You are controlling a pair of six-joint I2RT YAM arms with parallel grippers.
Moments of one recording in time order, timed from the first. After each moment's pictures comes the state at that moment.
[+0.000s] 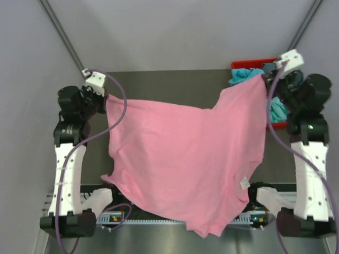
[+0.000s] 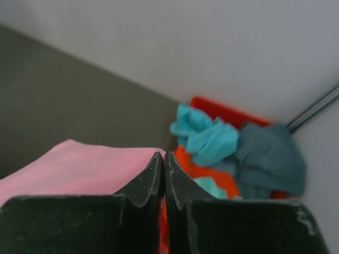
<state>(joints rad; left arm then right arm) 0.06 0.98 1.29 -0.50 0.31 0.31 -0.06 0.96 1.45 -0.42 -0.35 -0.28</state>
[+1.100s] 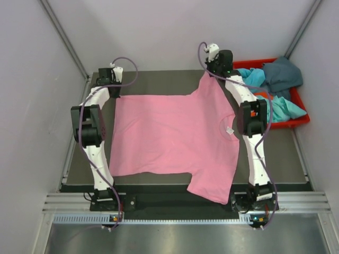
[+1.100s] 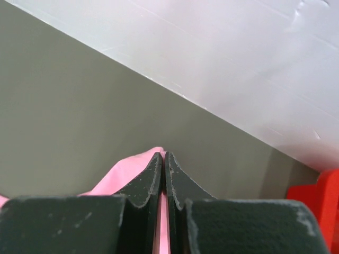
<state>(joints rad) 0.07 2.16 1.72 -0.31 0.06 0.29 0.19 2.51 2.30 -0.19 -0.21 -0.27</state>
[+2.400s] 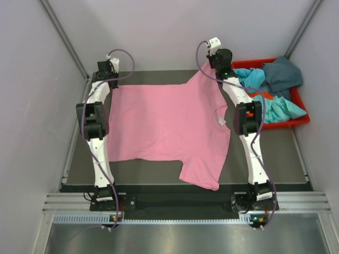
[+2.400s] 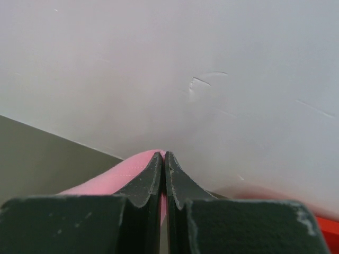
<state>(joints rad) 0.10 2.41 2.07 -0.31 -0.01 0.25 0.20 2.66 2.46 0.09 -0.02 -0.31</state>
